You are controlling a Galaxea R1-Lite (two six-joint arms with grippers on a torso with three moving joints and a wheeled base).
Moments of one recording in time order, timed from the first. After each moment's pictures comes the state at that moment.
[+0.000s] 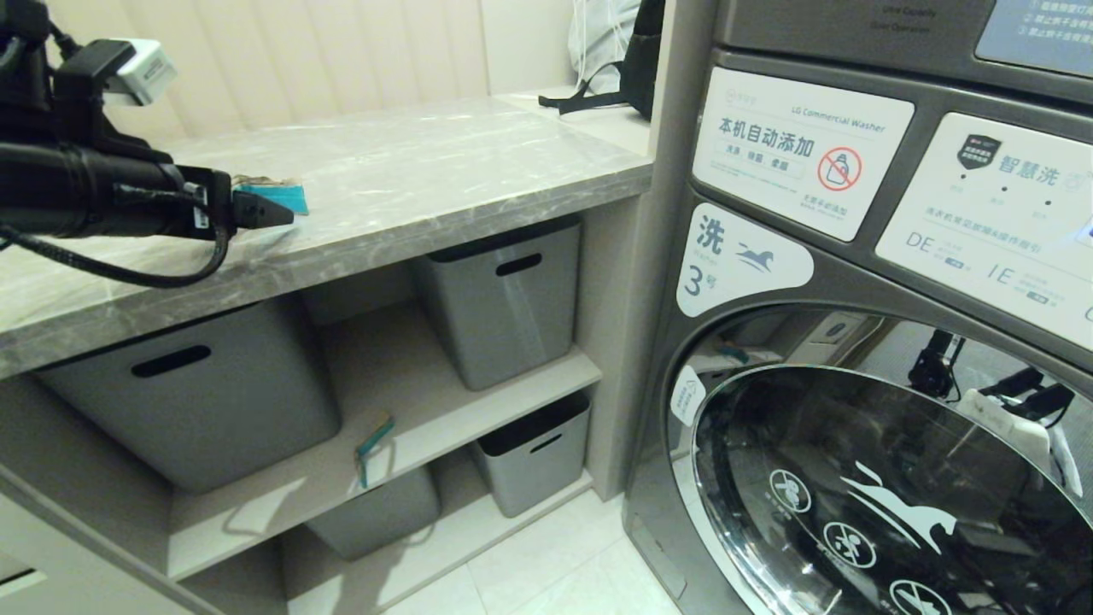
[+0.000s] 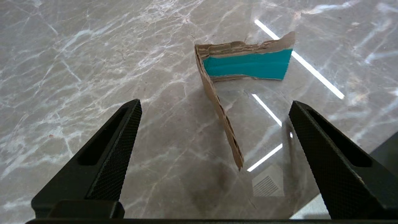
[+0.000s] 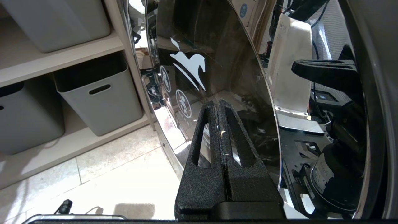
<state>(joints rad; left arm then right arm) -0.09 1.60 -1.55 0.24 0.05 0.17 0.00 0.00 0.00 0.00 -0.01 0.02</state>
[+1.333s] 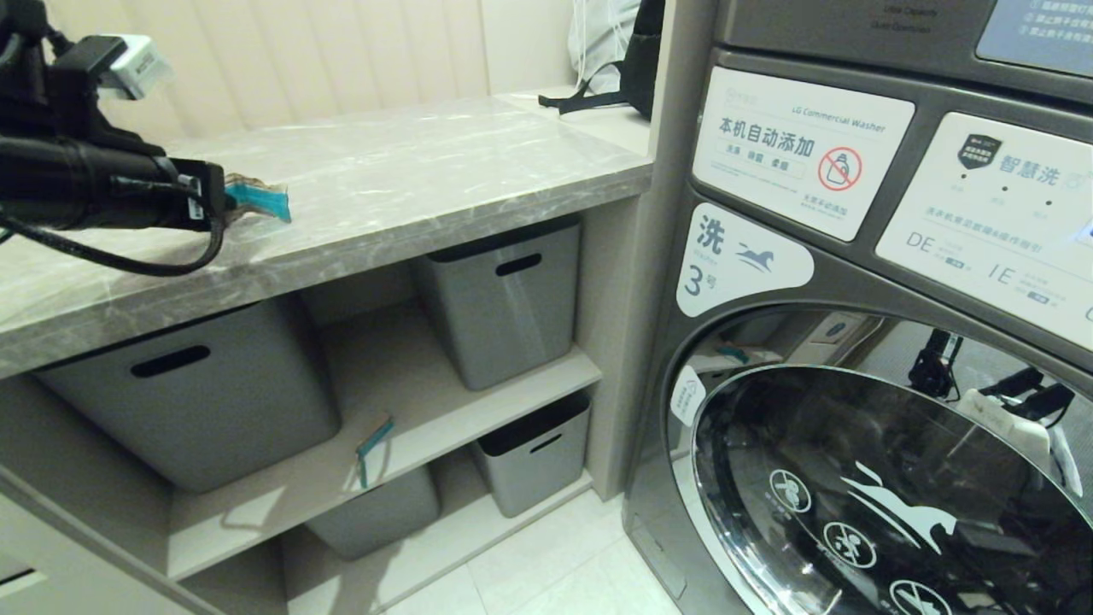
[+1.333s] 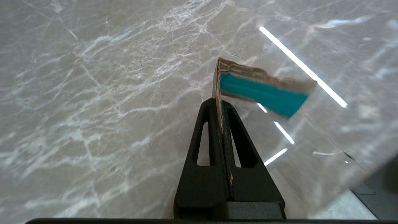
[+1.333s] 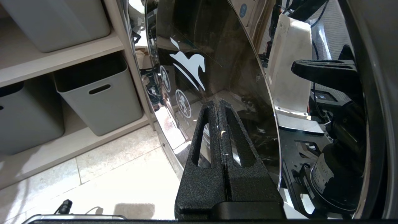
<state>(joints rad) -0.06 1.61 -1.58 0.24 0.04 0.16 0.00 0.00 0.00 0.00 -0.01 0.02</state>
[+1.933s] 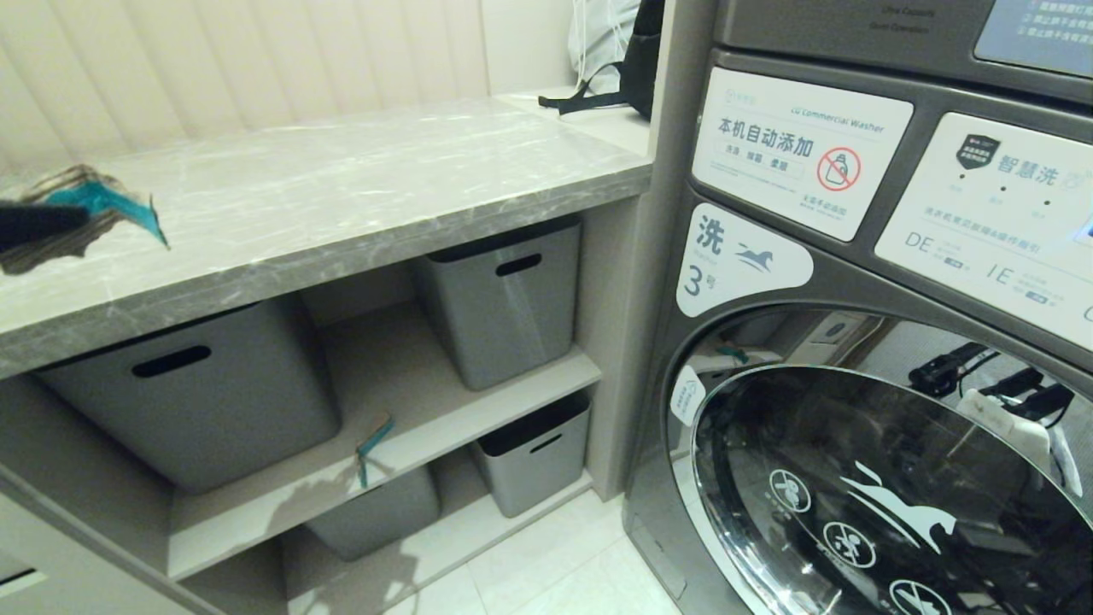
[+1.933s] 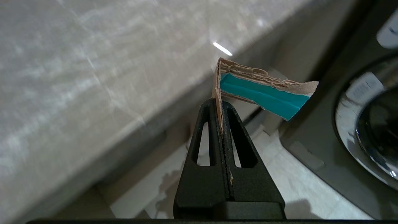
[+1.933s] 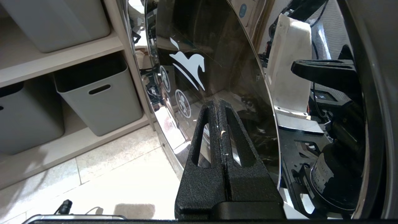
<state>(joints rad) -0.06 1.08 -1.18 0.23 -0.11 0.15 0.00 0.00 0.00 0.00 -0.01 0.02</state>
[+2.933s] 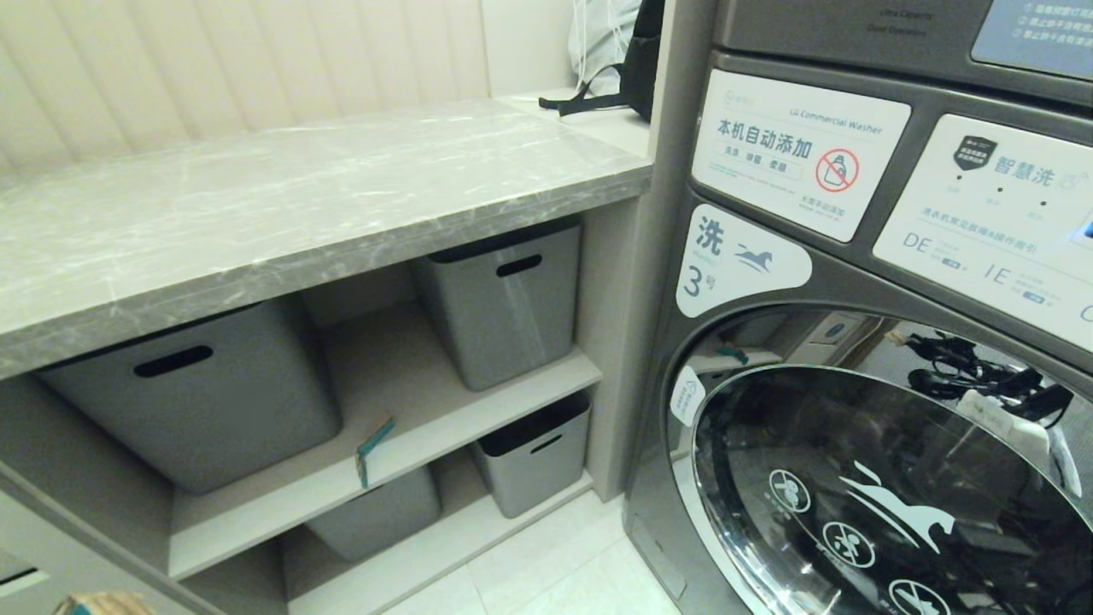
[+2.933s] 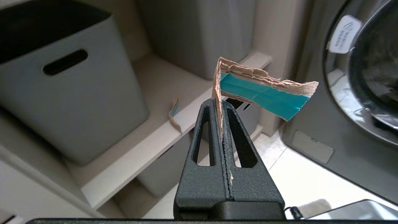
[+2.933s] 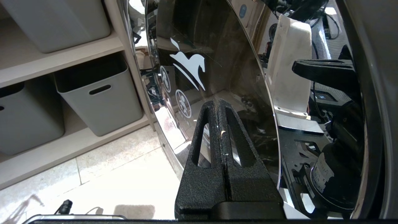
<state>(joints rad) -0.08 0.30 -0.02 -0.37 -0.15 0.18 0.00 0.00 0.00 0.00 -0.01 0.02</state>
